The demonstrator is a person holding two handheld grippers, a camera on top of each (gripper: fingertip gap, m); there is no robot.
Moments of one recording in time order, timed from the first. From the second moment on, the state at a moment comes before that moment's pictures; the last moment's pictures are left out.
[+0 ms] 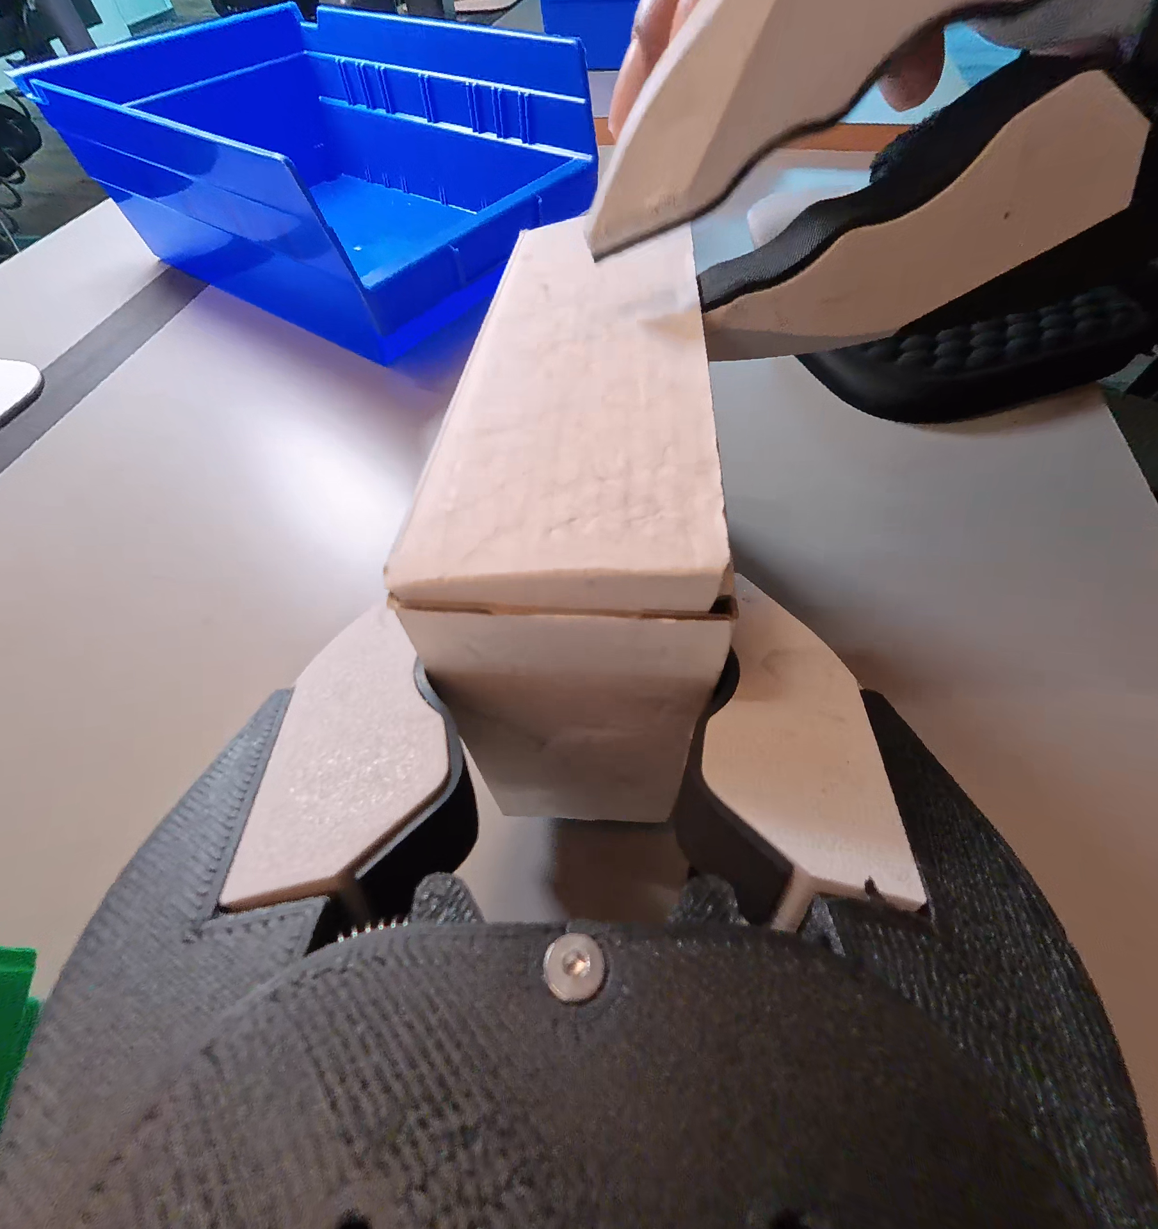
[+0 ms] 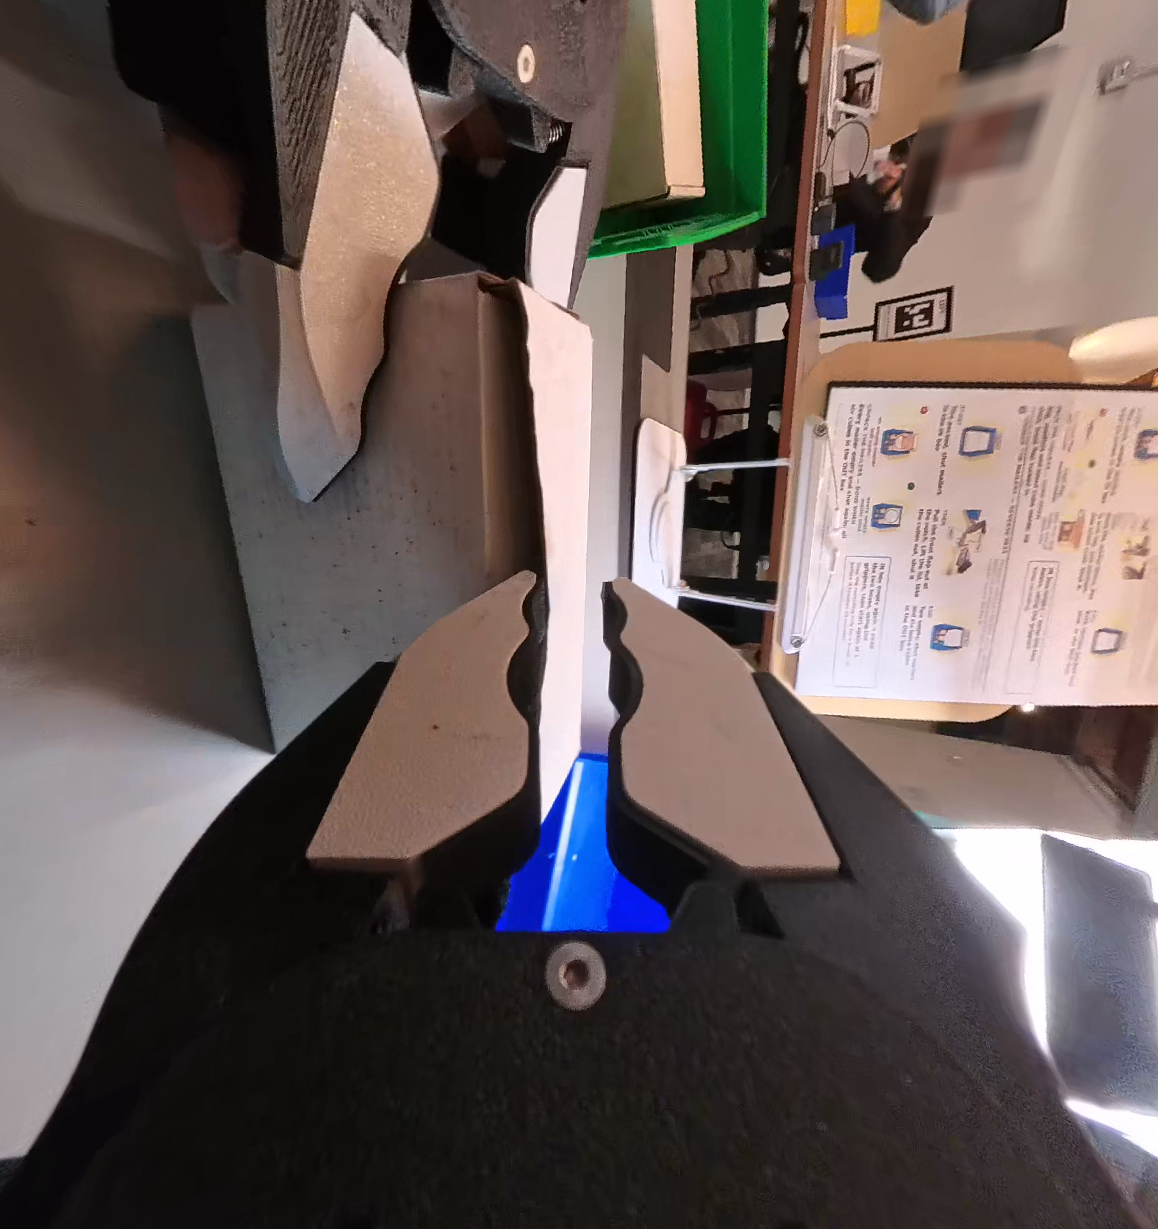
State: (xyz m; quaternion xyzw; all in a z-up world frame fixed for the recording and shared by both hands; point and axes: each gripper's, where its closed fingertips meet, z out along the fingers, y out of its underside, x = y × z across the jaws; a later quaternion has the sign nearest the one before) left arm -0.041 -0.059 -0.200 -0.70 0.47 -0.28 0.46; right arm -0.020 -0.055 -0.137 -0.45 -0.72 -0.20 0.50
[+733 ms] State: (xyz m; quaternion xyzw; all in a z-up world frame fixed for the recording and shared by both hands) left arm -0.040 -0.056 -0.202 -0.58 0.58 -0.08 0.57; right arm -0.012 -0.071 -0.113 -0.57 -0.78 0.06 0.25
